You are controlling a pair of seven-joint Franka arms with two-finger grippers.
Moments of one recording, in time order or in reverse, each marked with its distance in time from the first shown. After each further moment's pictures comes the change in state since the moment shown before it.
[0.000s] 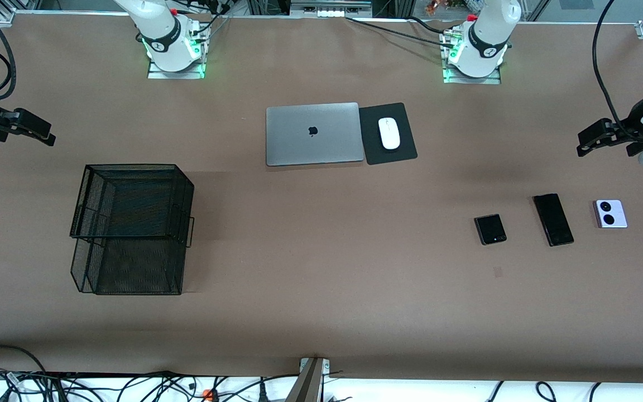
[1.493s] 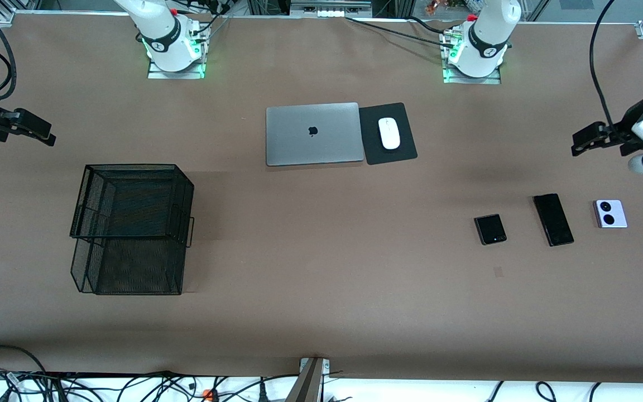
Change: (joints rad) left arm -0.002 0.054 -0.001 0.025 -0.001 -0.054 0.000; right arm 0.000 0.001 0.000 0.000 0.000 0.000 0.000
